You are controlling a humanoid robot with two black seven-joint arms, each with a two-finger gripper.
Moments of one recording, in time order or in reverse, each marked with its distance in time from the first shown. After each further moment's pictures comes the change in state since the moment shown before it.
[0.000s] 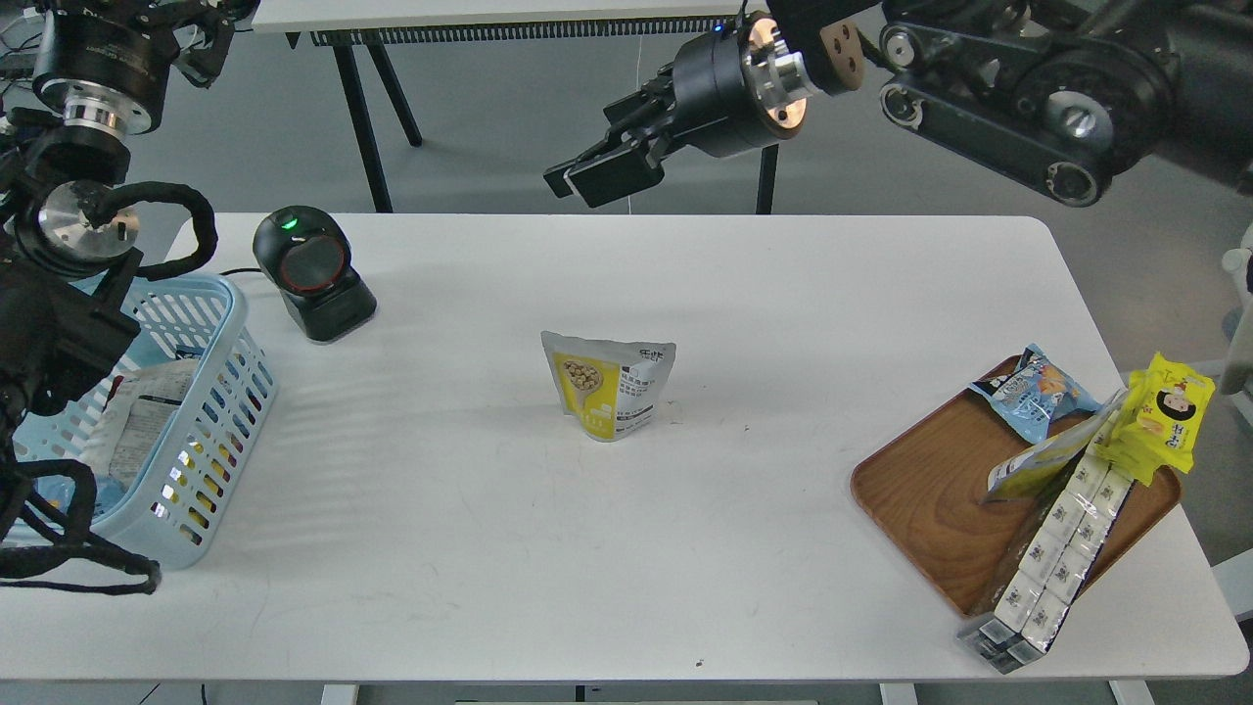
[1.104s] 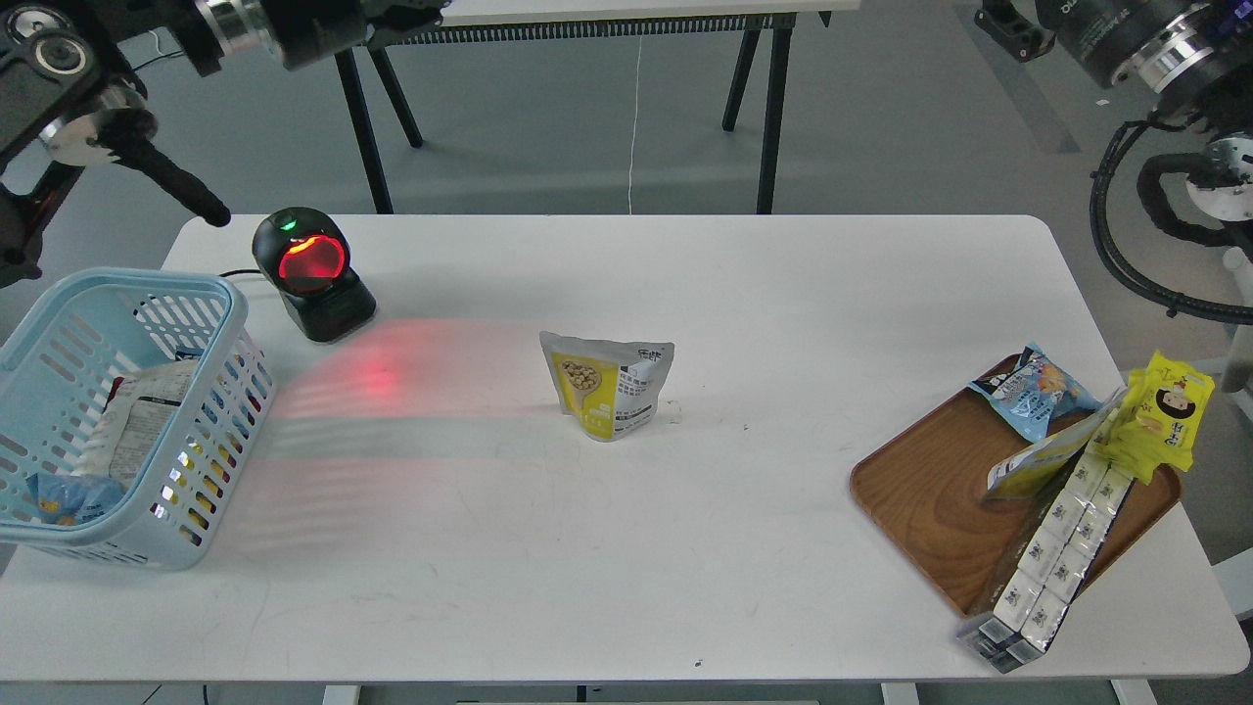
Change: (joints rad) left arm -0.122 0.218 0.183 -0.828 0.932 0.000 0.173; right arm -0.469 -0.261 0.309 -0.296 1.424 -0.015 0.000
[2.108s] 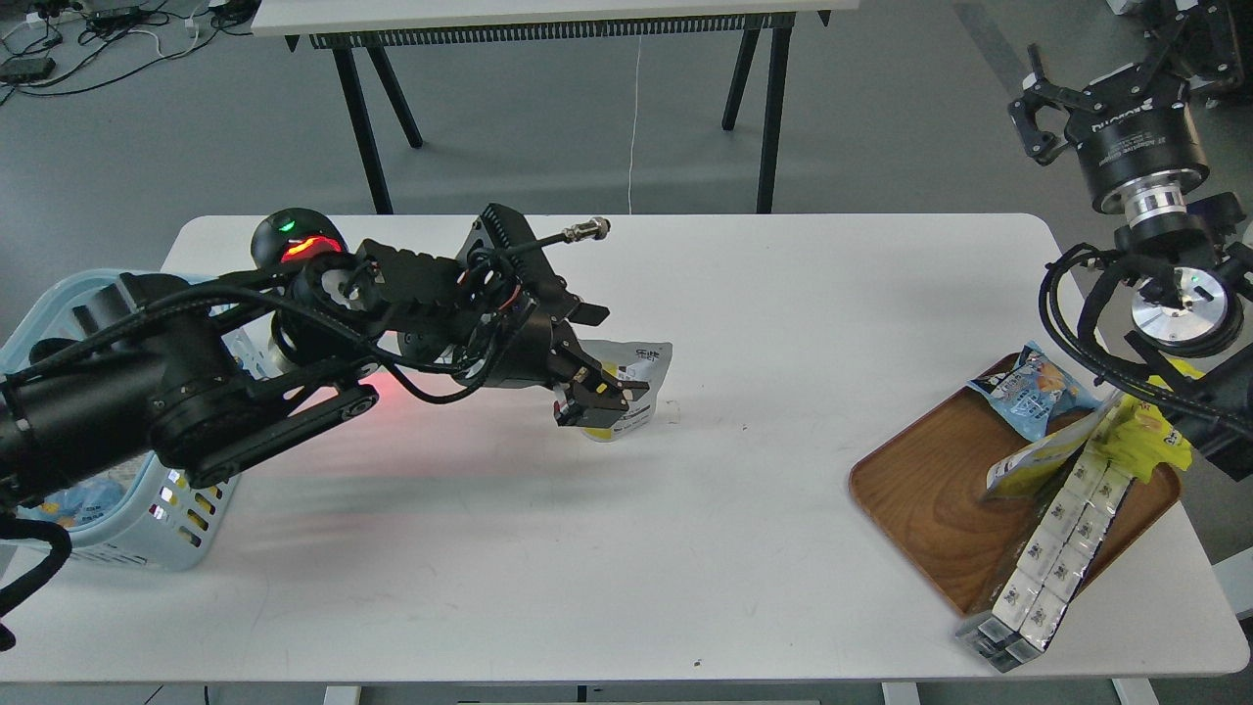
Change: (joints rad) left arm 0.159 -0.202 0.325 -0.109 1.287 0.048 -0.116; right arm -0.308 0.098 0.306 -0.007 0.336 0.015 -0.001
